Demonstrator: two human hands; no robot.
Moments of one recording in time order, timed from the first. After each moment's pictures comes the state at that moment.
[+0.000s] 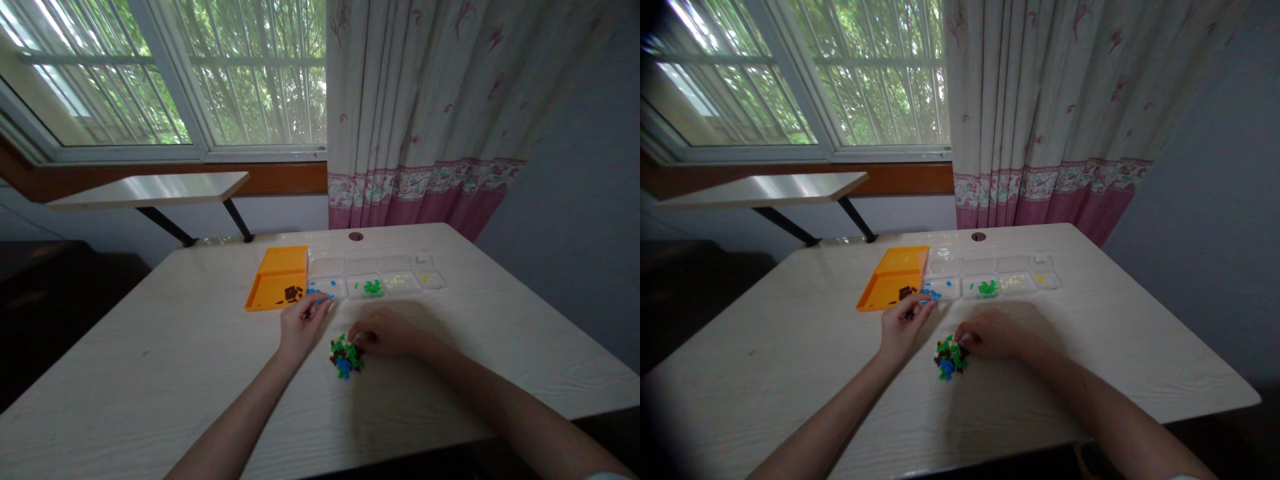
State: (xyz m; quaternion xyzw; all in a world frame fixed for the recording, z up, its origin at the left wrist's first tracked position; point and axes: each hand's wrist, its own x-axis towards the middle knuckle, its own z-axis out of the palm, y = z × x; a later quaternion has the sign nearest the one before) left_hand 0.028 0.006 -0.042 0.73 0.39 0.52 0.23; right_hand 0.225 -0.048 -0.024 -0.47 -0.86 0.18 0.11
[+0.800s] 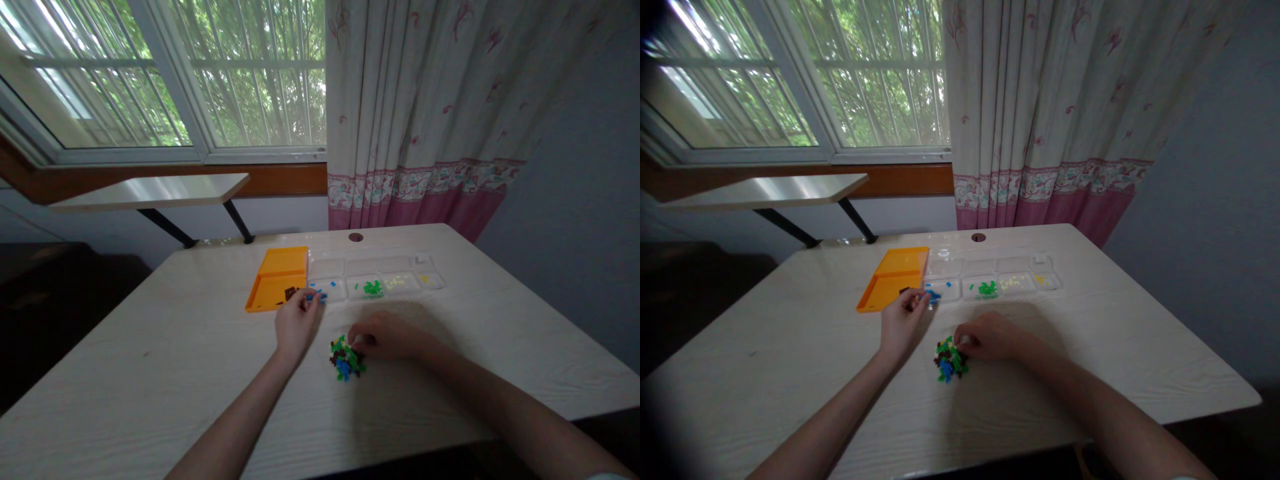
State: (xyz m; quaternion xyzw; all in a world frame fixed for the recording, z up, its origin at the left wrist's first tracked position) left_hand 0.026 0.014 -0.039 0.70 0.56 0.41 0.18; right_hand 0.224 -0.050 -0.024 -0.44 -0.87 0.17 0.11
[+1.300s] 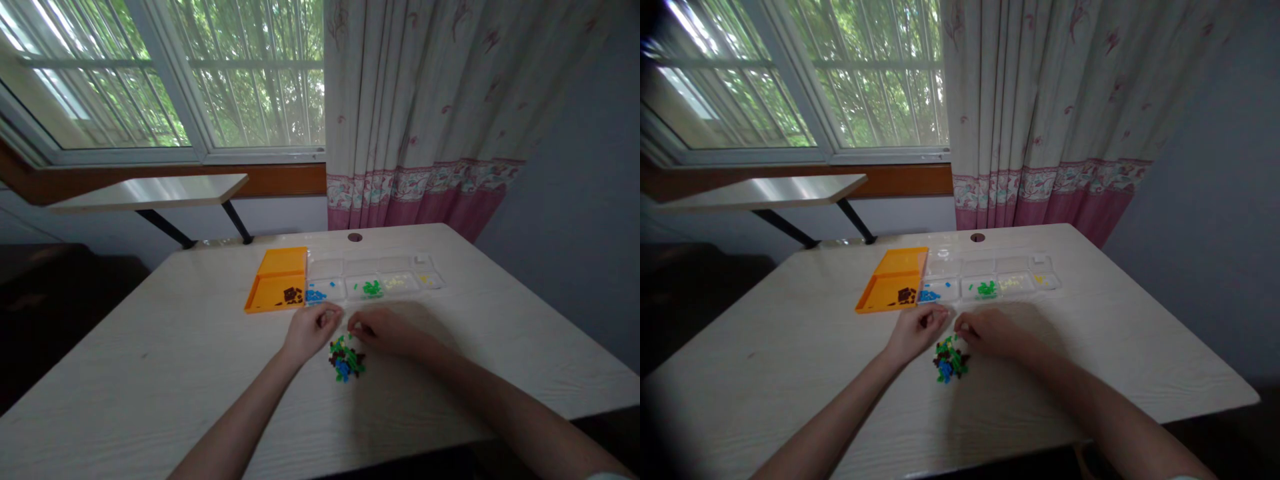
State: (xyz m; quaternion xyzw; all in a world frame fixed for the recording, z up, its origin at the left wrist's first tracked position) left_hand 0.031 0.008 -0.043 0.83 0.39 0.31 0.25; right_hand 0.223 -0.046 -0.028 -0.51 -0.83 0.16 0.14
